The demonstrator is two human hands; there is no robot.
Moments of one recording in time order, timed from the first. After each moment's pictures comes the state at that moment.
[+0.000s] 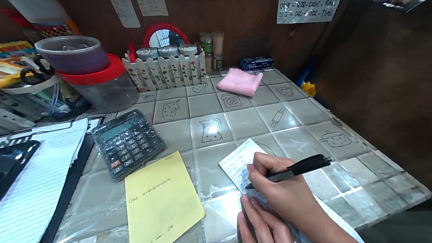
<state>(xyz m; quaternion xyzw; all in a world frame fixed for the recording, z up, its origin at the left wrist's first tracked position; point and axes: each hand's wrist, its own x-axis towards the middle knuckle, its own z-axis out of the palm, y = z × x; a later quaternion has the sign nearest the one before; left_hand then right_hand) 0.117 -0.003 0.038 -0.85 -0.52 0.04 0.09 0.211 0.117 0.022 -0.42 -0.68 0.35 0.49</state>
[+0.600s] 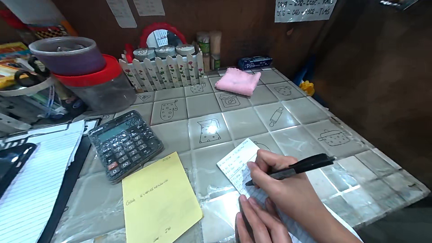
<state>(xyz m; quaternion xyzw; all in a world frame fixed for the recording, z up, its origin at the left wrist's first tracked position) 0.117 -0.003 0.036 -0.85 -0.52 0.04 0.11 0.220 0.118 0.024 -0.43 -0.66 0.36 0.49</state>
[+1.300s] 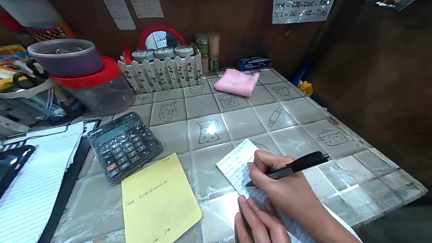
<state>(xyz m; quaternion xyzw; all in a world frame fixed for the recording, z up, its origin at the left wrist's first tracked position) 0.116 -0.002 0.037 -0.85 -0.52 0.04 0.10 0.218 0.119 0.025 -0.45 -0.67 0.35 0.49</state>
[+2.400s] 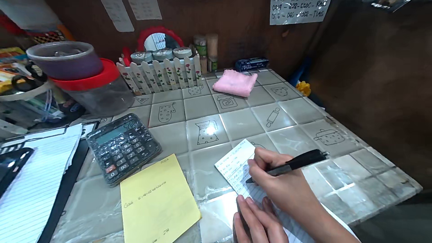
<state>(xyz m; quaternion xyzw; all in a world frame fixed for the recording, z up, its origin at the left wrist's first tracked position) 0.116 -0.002 0.037 -0.85 -0.52 0.04 0.10 0.219 0.122 0.025 -0.45 -0.67 0.33 0.49</state>
